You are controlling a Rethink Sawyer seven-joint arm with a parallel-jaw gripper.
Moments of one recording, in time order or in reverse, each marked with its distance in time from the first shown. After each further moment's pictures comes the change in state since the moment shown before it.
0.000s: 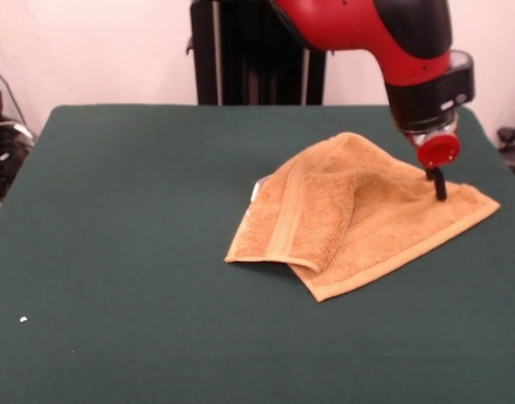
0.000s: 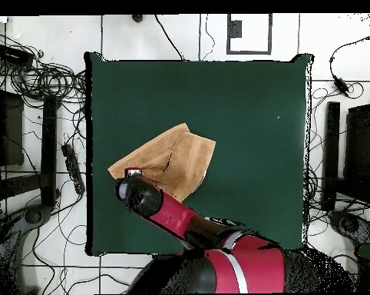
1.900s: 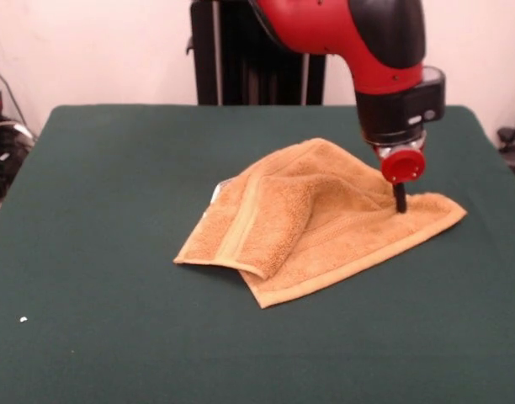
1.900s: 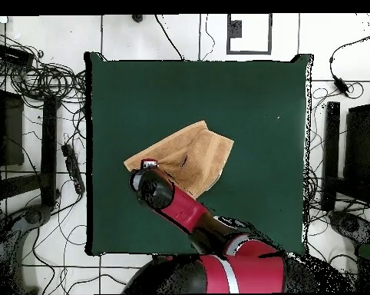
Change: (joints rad) arm 0.019 -0.013 -0.096 -0.062 0.008 0.000 -0.001
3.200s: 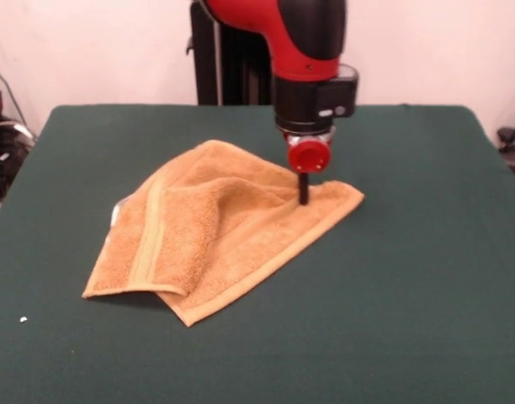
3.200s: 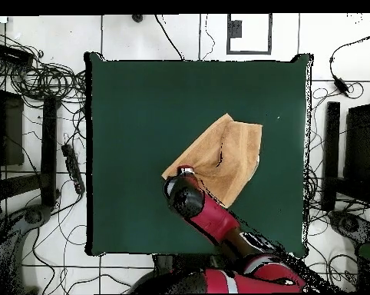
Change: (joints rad) arm -0.002 -0.033 -0.219 -0.004 -0.053 0.000 -0.078
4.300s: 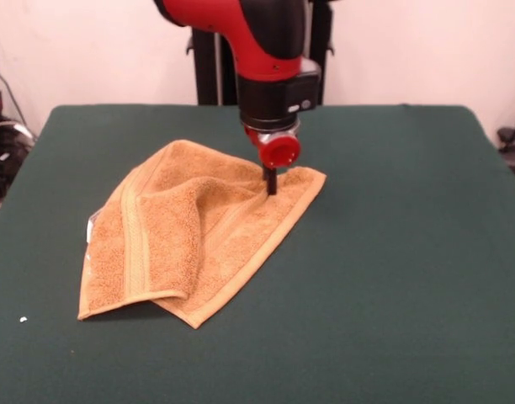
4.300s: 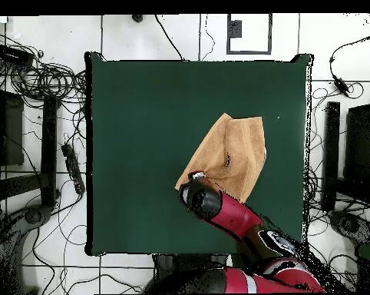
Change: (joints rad) arm -0.044 0.016 -0.102 -0.094 -0.248 0.161 -0.066
